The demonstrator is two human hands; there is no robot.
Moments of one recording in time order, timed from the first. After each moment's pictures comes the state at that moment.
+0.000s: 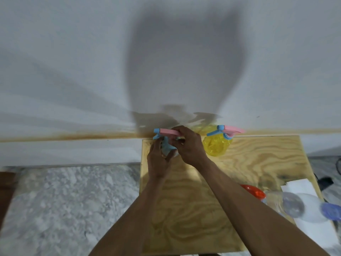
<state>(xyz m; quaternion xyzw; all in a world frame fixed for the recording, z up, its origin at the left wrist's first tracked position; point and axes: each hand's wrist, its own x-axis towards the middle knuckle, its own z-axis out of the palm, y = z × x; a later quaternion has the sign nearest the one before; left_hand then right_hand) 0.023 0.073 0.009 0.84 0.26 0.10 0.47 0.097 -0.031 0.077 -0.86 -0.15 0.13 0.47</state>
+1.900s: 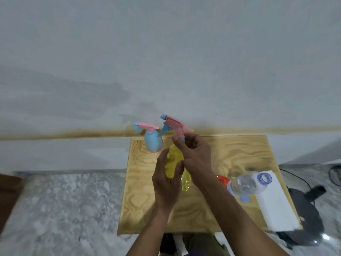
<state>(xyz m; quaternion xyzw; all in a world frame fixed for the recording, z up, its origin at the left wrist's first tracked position) -0.079 -0.086 0.131 0.77 0.21 0.26 0.54 0.006 -0.148 0.182 -0.67 0.05 0.11 0.74</state>
